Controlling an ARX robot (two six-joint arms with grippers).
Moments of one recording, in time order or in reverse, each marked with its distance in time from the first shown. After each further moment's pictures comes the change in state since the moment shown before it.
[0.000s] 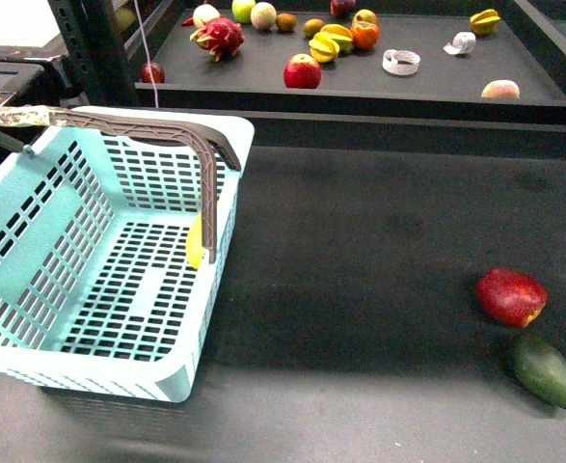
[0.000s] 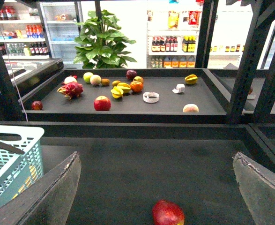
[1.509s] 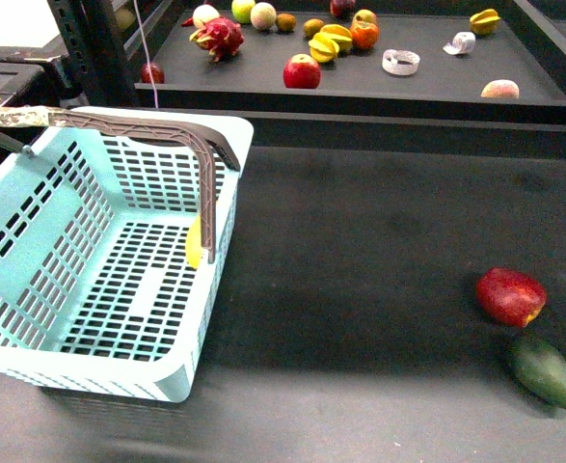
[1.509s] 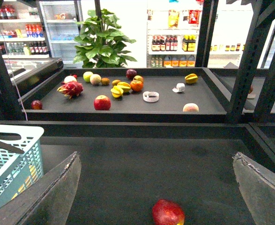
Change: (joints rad) left arm 0.000 -0.883 -0.017 -0.837 0.001 0.011; right arm 0.000 0.000 0.000 0.000 0.000 0.000
